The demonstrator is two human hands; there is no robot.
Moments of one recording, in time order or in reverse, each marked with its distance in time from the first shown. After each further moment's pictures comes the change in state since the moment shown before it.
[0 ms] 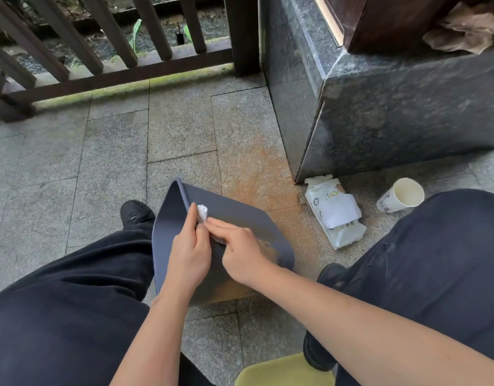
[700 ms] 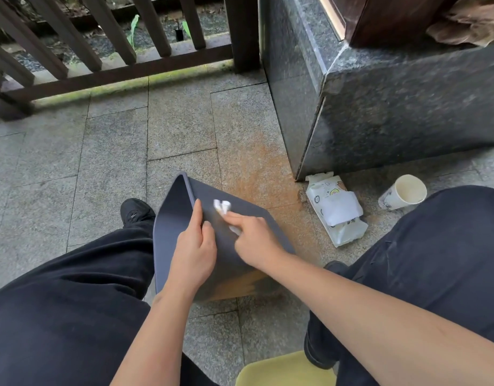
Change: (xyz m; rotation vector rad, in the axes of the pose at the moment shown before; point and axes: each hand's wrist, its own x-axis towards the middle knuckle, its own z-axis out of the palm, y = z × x) left_hand 0.000 0.002 0.003 0.029 -0.057 0.004; right_hand 0.015 0.017 -0.024 -0.114 -0.025 0.228
